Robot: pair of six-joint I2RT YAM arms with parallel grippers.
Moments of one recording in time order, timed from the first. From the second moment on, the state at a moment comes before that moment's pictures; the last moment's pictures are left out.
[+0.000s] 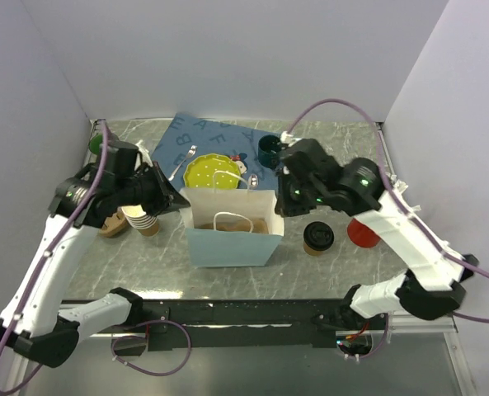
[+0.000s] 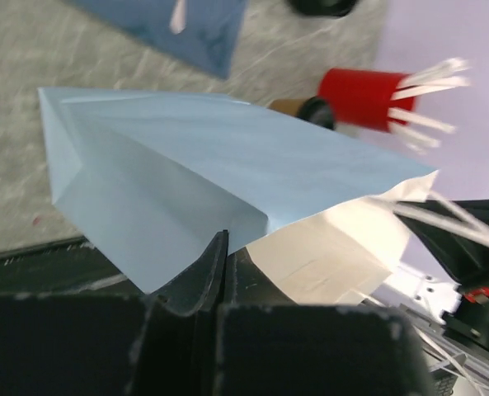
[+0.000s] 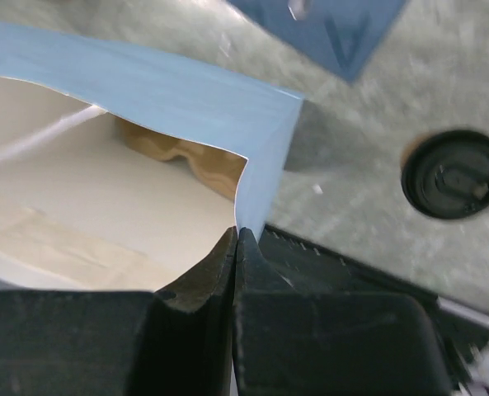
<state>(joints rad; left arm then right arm) -0.41 1.09 1.43 -1.15 0.32 -0.88 0.89 1.39 1.80 -1.38 0.13 0.61</state>
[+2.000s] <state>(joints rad) -0.50 0.53 1.07 -0.98 0.48 -0.78 0.89 0.60 0.90 -0.78 -0.13 0.41</state>
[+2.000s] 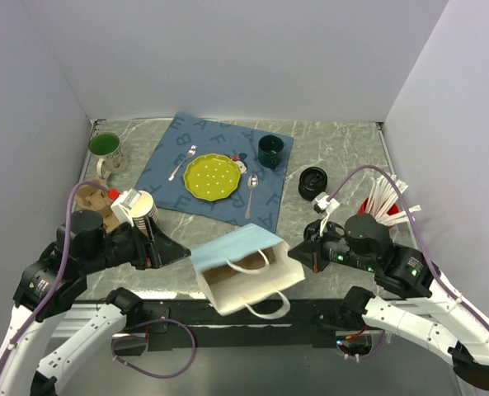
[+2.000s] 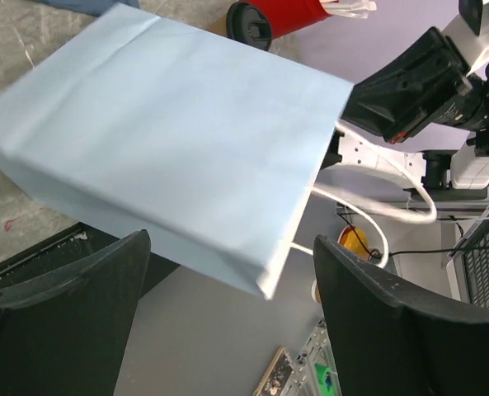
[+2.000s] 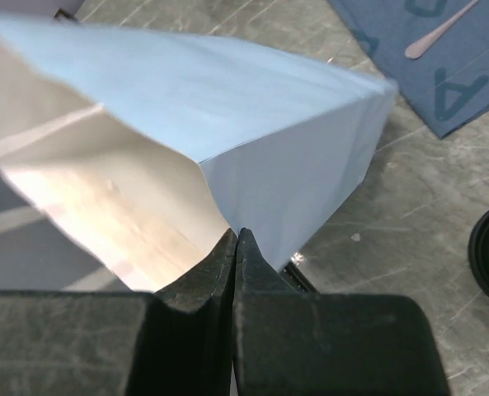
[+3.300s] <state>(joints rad) -0.50 0.91 1.43 -1.24 0.18 -0.78 0.88 1.16 1.54 -1.31 0.10 0.67</state>
